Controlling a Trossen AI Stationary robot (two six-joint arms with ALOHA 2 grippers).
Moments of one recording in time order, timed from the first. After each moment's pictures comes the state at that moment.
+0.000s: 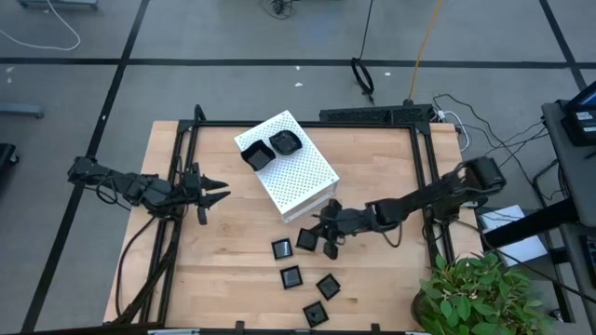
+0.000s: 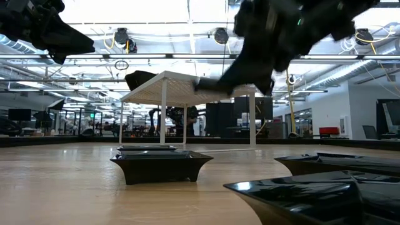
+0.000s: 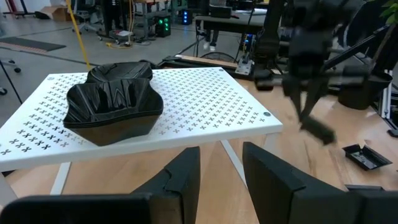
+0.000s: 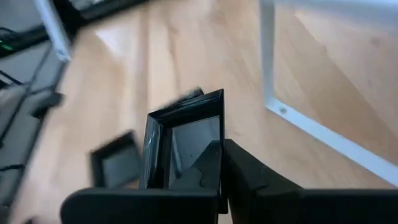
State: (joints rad) left arm -0.34 0.27 0.29 -0.23 -0.58 -0.21; right arm 0.26 1.61 0.80 0.27 0.15 0.48
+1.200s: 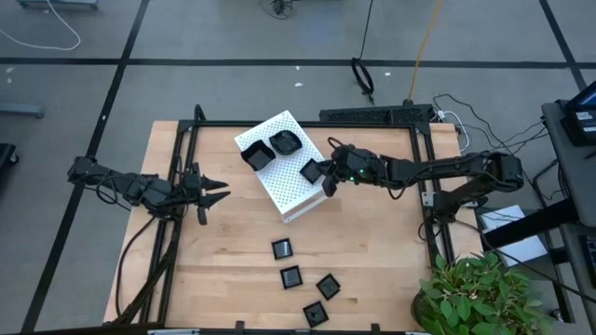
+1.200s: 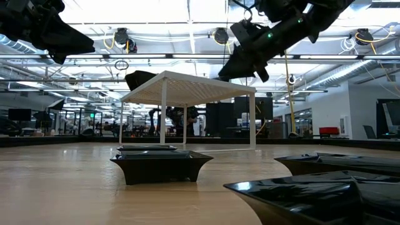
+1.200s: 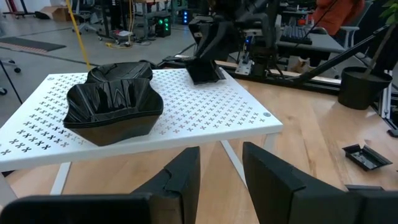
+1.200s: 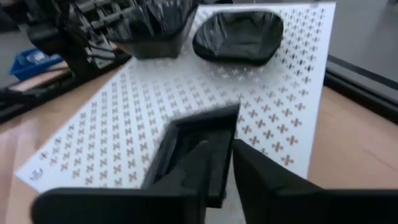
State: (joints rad) left arm -0.34 0.27 0.29 -0.23 -0.58 -0.21; right arm -0.16 1.40 0.80 0.17 0.21 0.37
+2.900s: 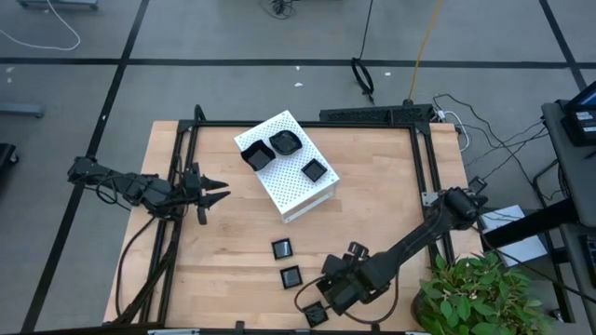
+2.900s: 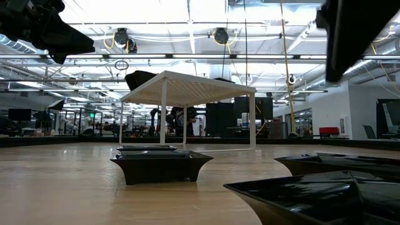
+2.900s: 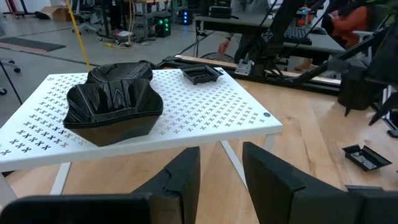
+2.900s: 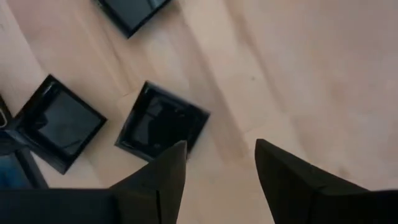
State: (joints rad) left arm -0.34 0.27 0.29 -0.23 -0.58 -0.21; right arm 0.63 1.96 1.59 -1.06 0.27 1.06
